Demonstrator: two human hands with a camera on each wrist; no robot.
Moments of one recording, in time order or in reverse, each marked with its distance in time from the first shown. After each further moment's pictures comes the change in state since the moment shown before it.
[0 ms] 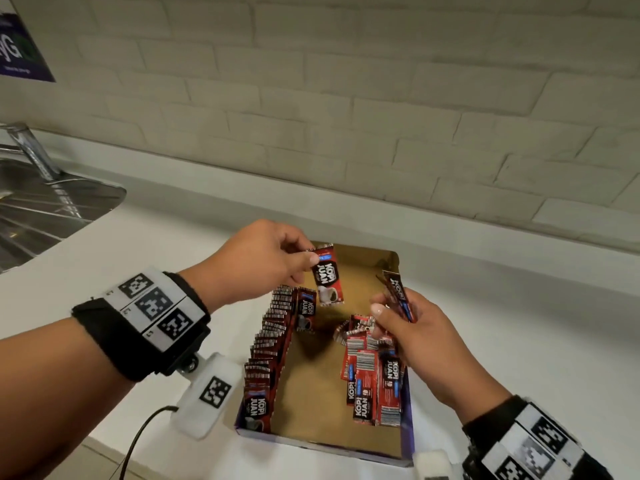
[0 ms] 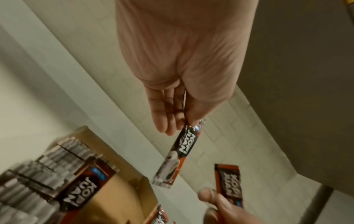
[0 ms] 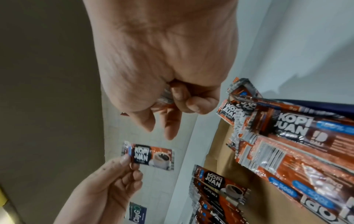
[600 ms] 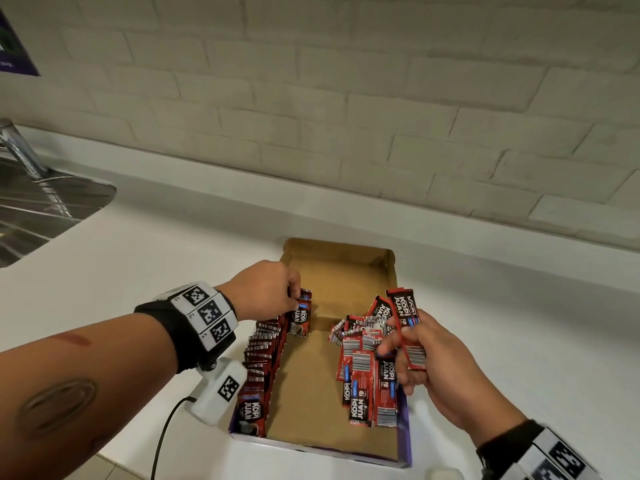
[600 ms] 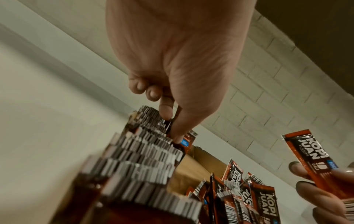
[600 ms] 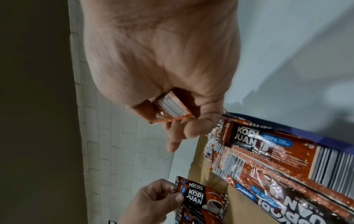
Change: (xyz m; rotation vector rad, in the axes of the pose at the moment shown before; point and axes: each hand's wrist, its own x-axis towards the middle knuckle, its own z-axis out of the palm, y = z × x) left_hand 0.039 -0.067 0.034 0.701 -0.203 -0.016; right_hand 0.002 0.031 -0.016 0.235 -0.049 0.167
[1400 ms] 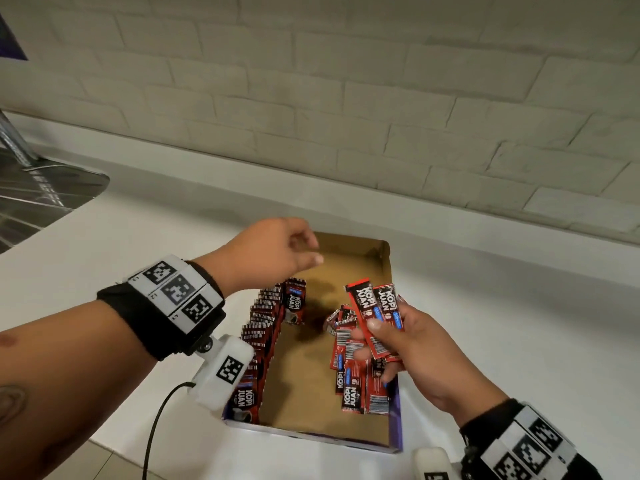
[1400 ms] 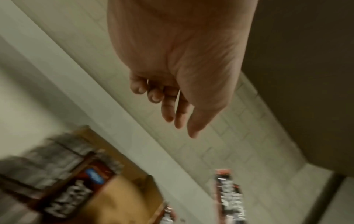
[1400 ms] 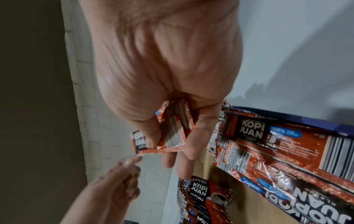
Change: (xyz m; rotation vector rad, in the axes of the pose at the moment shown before) left_hand -0.024 0.041 -0.048 -0.311 0.193 0.060; right_hand -0.006 -0.005 0.006 -0.107 -0.144 -0.068
